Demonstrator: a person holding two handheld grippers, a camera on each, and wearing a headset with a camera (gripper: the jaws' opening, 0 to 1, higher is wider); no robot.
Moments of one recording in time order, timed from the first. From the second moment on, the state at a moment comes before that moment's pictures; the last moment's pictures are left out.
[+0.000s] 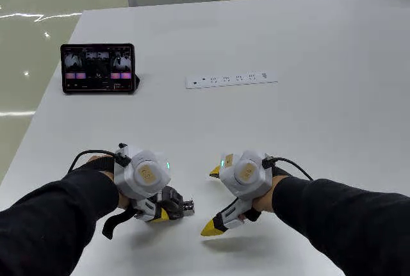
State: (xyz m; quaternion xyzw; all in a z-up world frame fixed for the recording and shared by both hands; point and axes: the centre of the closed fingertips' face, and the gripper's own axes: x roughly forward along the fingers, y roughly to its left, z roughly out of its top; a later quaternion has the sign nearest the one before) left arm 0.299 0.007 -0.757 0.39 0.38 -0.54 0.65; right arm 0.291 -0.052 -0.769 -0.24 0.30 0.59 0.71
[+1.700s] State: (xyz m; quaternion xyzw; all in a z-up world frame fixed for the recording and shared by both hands) left arm 0.299 0.008 -0.758 0.39 0.37 -0.53 0.65; right arm 0.286 -0.019 -0.779 -0.29 0.30 0.64 0.65
